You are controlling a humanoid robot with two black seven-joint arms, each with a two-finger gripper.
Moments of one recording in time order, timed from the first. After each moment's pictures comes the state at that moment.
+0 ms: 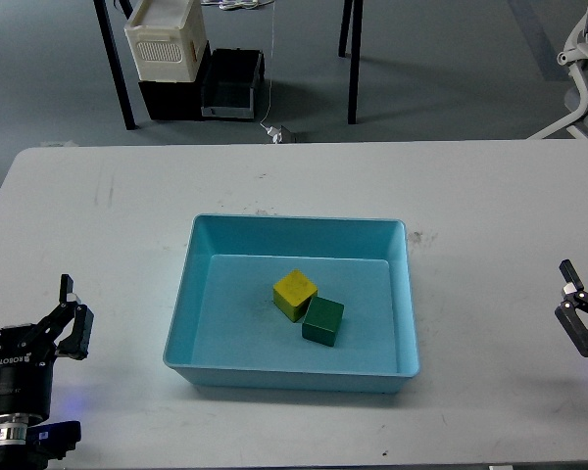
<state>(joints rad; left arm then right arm) 0.51 -0.04 -1.54 -1.67 -0.19 -0.49 -0.11 -0.36 0.00 1.85 1.67 0.17 0.40 -0.49</state>
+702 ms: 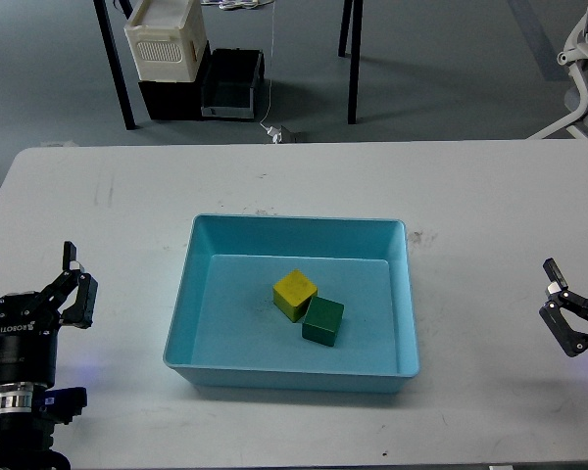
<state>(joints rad) 0.41 -0.04 -1.55 -1.67 -0.19 -0.49 -0.11 -0.37 0.00 1.79 1.70 0.17 0.43 -0.49</state>
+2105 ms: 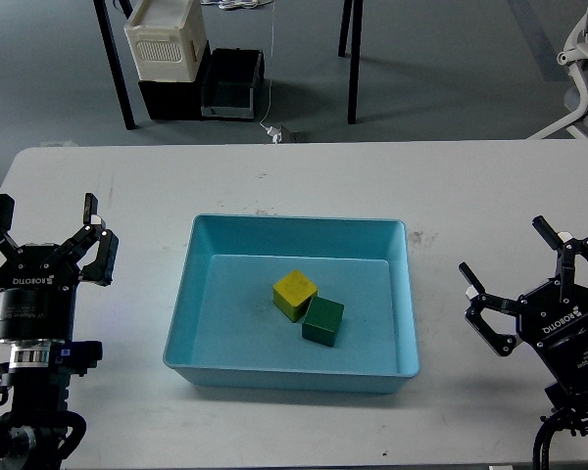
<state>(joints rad) 0.27 -0.04 -1.52 -1.67 -0.13 -0.49 -0.08 -0.30 0.00 1.63 1.73 0.02 0.47 -0.49</state>
